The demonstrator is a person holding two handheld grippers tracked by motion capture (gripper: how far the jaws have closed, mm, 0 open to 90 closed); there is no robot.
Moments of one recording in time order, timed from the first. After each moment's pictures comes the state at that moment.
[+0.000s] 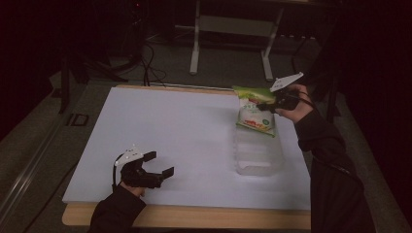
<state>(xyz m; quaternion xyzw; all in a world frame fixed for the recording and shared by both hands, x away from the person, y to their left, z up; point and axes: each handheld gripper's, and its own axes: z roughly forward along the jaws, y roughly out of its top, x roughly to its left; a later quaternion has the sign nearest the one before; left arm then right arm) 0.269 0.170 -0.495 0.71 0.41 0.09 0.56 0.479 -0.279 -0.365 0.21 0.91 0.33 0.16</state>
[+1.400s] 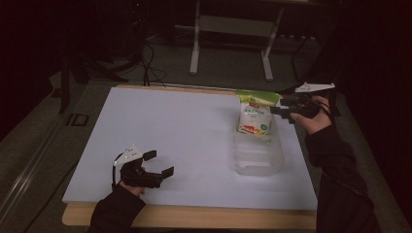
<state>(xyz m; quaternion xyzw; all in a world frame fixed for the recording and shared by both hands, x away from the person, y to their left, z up) 0.269 0.170 -0.492 0.71 0.39 0.10 0.57 0.441 -0.328 -0.364 0.37 0.80 0.42 0.18</state>
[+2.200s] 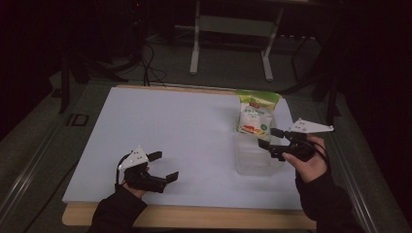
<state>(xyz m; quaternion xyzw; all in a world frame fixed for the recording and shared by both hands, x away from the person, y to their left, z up) 0.263 0.159 -0.487 0.74 0.34 0.10 0.57 0.323 -0.284 -0.387 0.35 0.79 0.47 0.18</state>
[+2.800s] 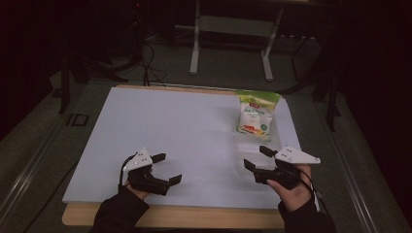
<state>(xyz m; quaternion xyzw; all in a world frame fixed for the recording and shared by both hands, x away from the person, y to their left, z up) 0.262 0.149 -0.490 0.75 0.33 0.10 0.57 0.265 -0.250 -0.420 0.34 0.77 0.50 0.21</state>
